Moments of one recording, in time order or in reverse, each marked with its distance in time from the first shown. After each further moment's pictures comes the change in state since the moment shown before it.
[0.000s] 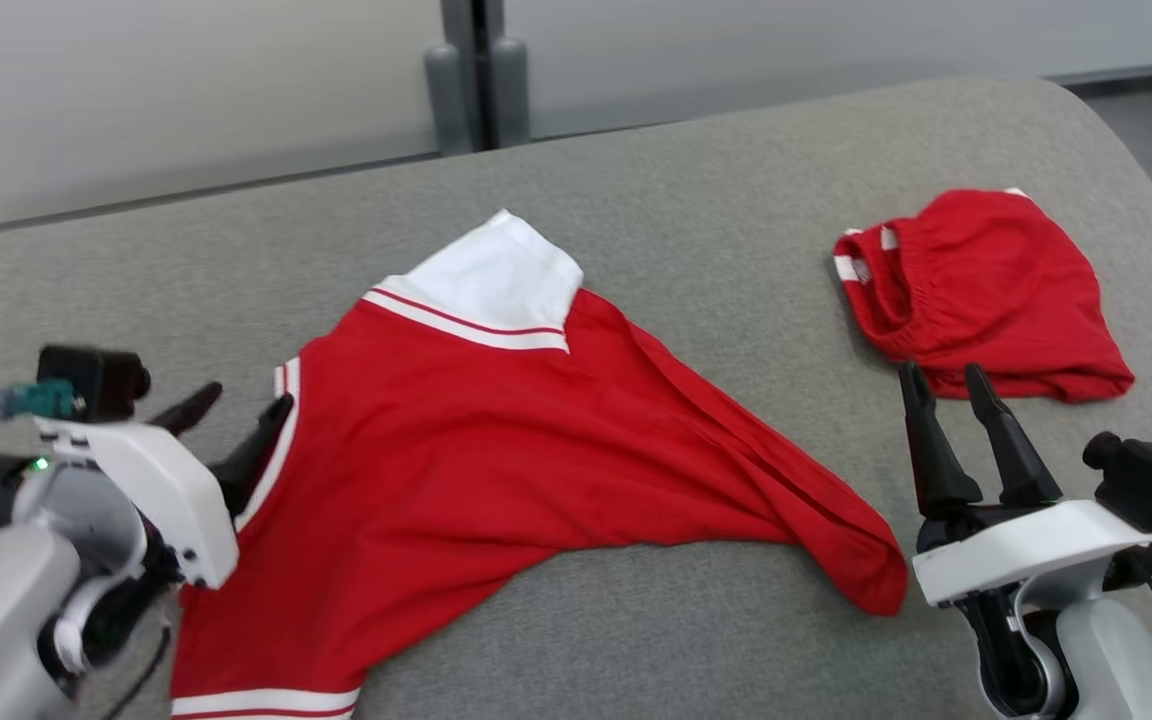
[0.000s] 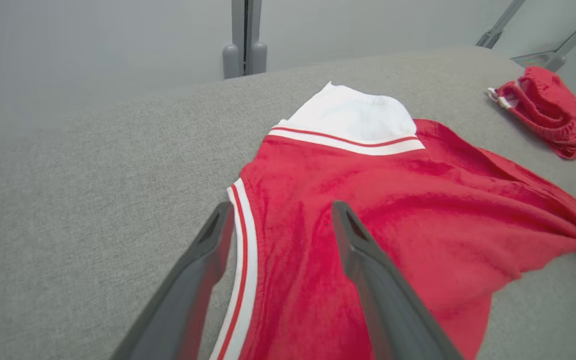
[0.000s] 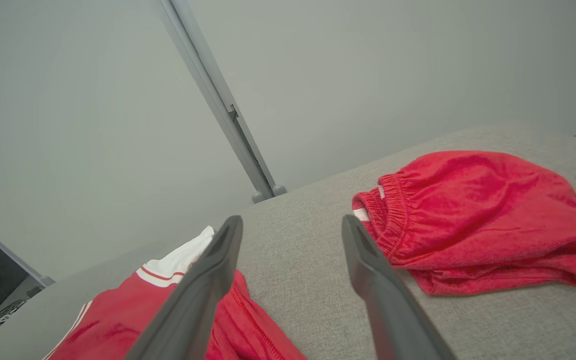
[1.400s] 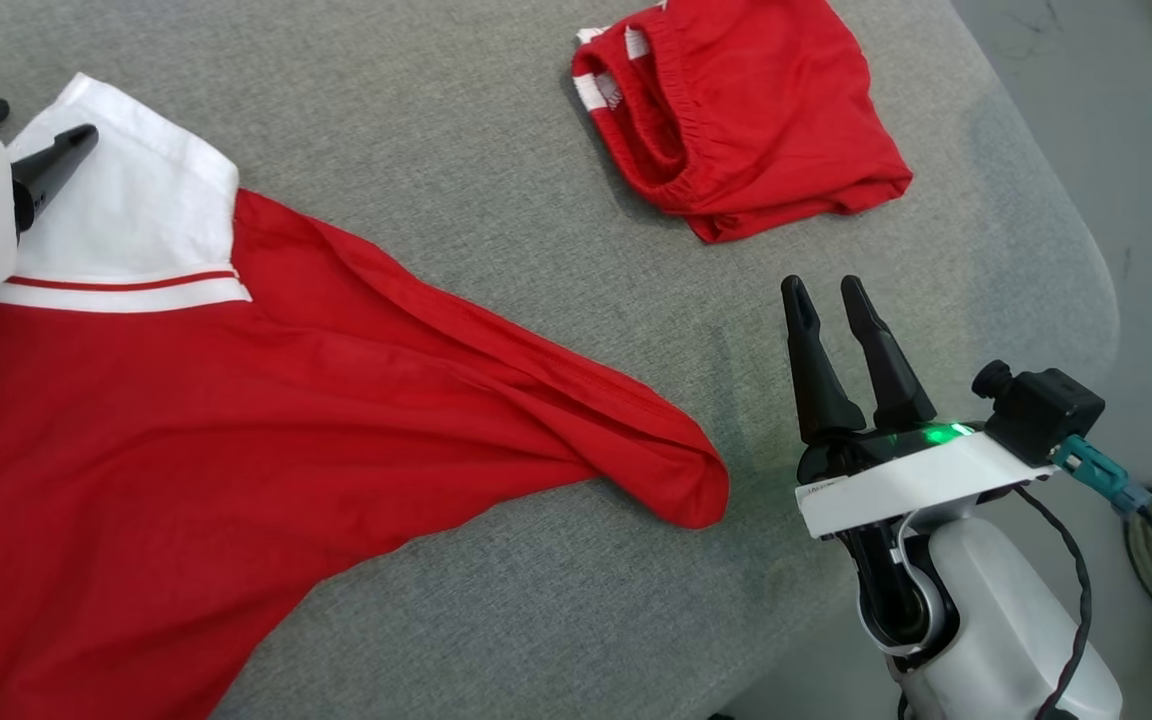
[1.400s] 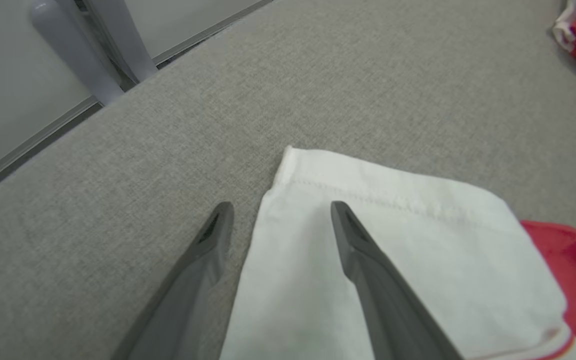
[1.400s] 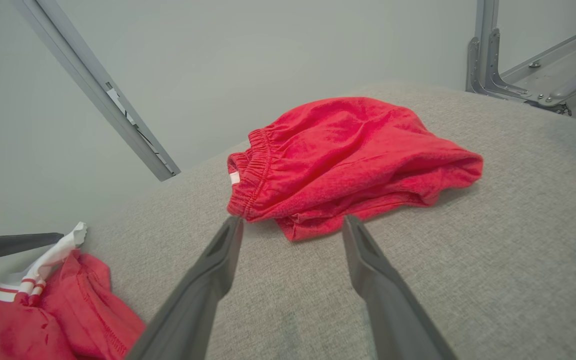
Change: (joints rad) left arm -0.709 0.077 -0.202 0.386 -0.035 -0.252 0.394; right arm -0.206 0.079 0.193 0.116 0.106 0.000 -0.166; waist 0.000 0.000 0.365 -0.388
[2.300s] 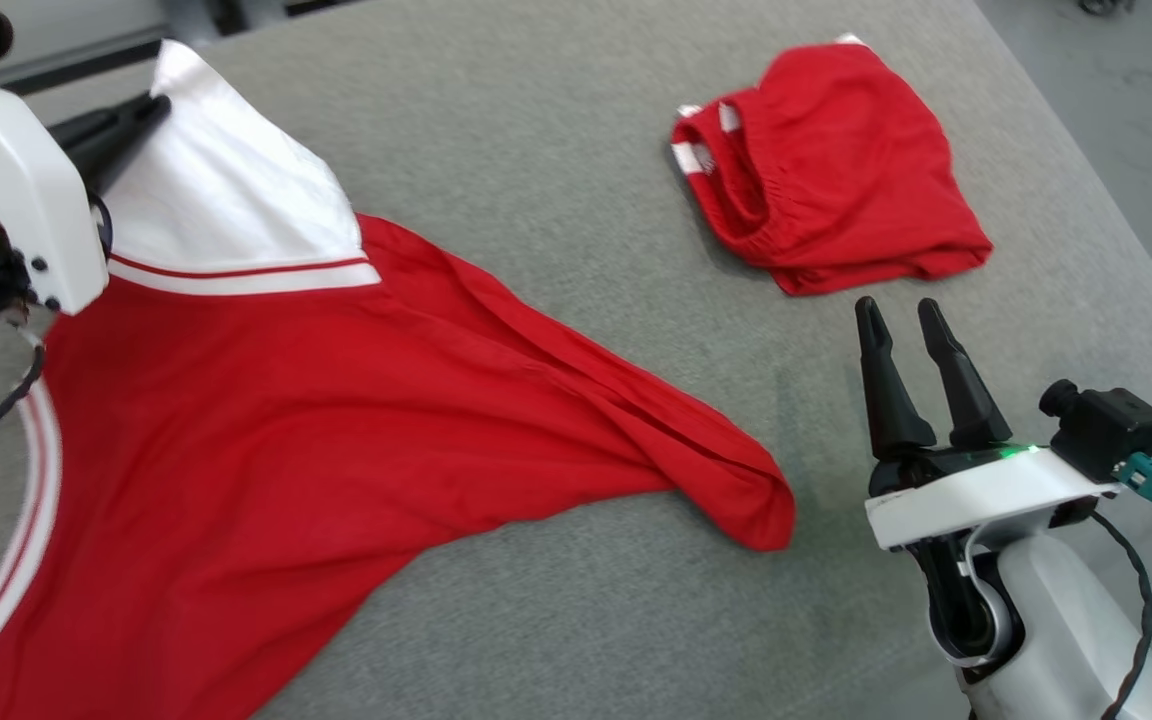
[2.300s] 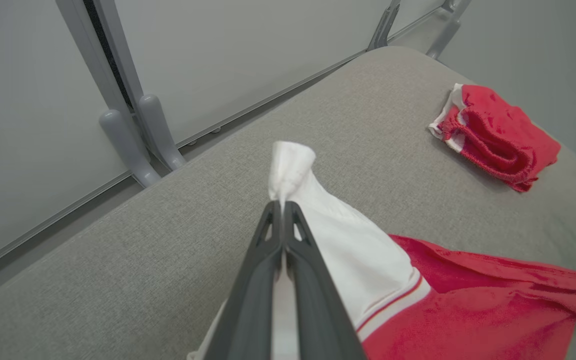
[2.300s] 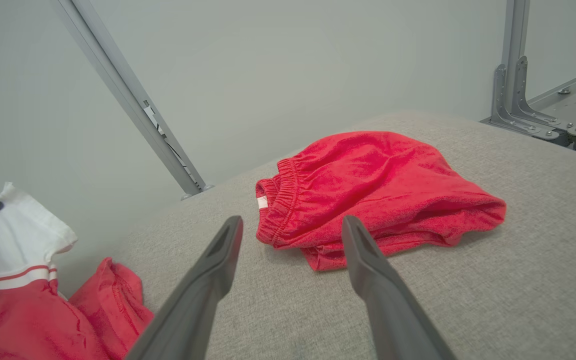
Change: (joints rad) left arm -0.003 0.008 -0.126 -0.122 -0.167 0.000 -0.225; right arm 0.032 -0.074 -0.053 0.023 -0.020 0.000 0.000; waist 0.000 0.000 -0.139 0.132
